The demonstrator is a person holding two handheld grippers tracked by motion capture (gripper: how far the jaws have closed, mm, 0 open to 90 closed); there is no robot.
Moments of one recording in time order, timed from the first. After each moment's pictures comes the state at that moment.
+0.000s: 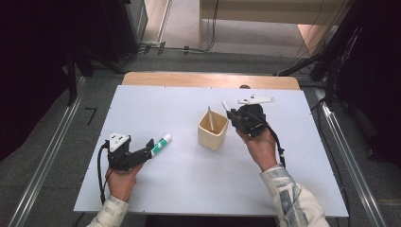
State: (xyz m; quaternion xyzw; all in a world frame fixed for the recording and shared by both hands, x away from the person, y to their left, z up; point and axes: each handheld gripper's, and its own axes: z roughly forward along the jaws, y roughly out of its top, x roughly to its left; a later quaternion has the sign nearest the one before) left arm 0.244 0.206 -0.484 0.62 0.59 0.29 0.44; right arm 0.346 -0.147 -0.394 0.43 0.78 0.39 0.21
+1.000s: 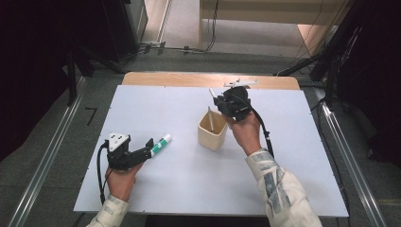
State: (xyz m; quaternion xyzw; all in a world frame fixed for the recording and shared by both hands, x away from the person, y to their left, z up) left arm 0.245 0.207 -0.484 0.61 0.59 0.29 0.44; right arm 0.384 -0.108 -0.381 0.44 0.78 0.41 0.19
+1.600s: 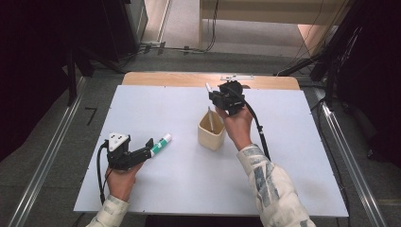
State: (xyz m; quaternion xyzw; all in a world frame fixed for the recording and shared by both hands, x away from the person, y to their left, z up) left arm 0.245 0.208 -0.484 0.61 0.59 0.29 0.44; right arm 0.406 -0.096 -0.387 0.47 0.75 0.43 0.17
